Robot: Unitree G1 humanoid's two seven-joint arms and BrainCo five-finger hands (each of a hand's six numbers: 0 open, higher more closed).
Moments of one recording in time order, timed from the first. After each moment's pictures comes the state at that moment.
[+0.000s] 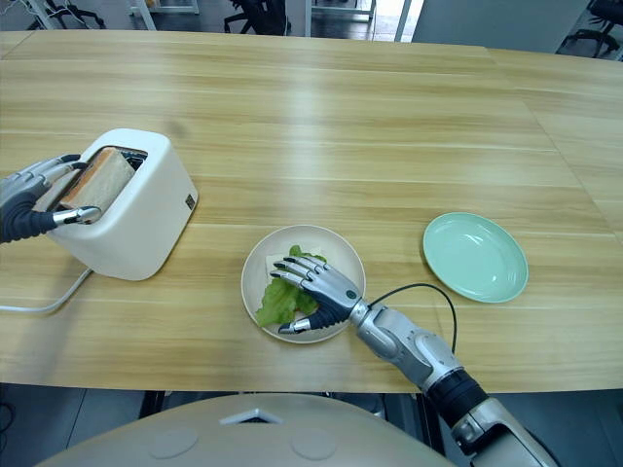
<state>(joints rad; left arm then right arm) 0.12 0.95 0.35 0.15 0.40 -0.45 -0.25 0.03 -0.46 0.54 0.11 -0.76 -0.56 -0.15</state>
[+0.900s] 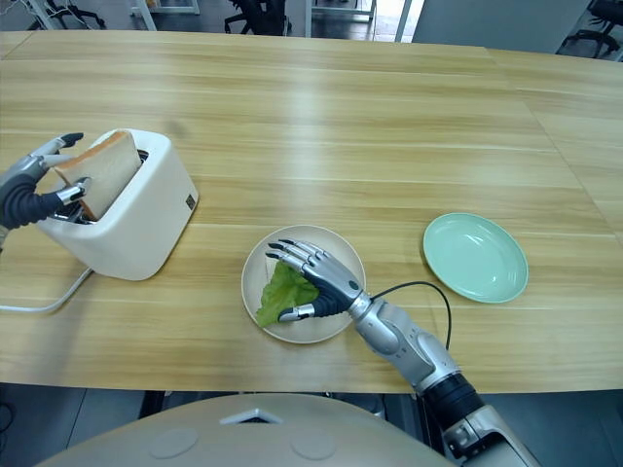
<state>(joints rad) 0.01 0.86 0.35 0.14 0.16 -0.38 -0.28 0.05 -0.40 0.47 0.08 -0.66 -0.61 -0.11</state>
